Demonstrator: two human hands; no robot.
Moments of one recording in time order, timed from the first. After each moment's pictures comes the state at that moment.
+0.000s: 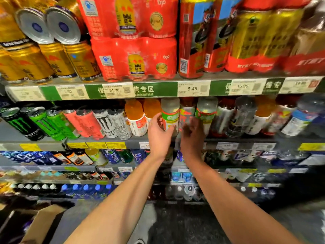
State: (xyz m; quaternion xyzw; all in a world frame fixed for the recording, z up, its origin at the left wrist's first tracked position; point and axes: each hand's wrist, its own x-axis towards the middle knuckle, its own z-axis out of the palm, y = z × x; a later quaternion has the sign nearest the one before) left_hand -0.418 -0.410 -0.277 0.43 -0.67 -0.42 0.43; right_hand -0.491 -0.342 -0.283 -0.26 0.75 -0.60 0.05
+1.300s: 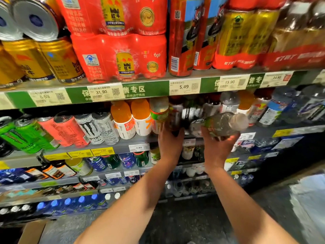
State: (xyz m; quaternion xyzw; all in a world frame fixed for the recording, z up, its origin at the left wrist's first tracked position) left_hand -0.448 -0.370 -0.288 0.38 -0.73 -0.42 0.39; right_hand -0.513 -0.266 -0.268 -0.06 0.65 -0.75 0.02
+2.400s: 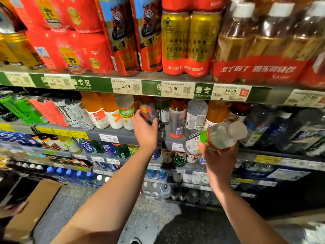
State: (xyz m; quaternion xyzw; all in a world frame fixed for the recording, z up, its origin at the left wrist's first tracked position) left_hand -0.549 -0.342 -0.282 0.60 -0.62 -0.27 0.42; right_hand -0.660 -0.152 -0.270 -0.19 0.60 -0.75 0.20
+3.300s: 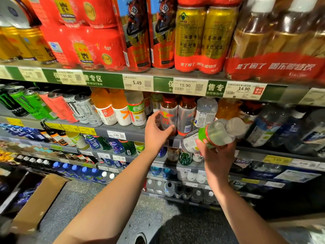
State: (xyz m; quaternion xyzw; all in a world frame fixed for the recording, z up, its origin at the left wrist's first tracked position) left_hand -0.528 -0.329 -0.291 0.48 -0.69 -0.37 0.40; right_hand -0.635 -0.166 -0.266 -0.21 0.59 -0.75 0.21
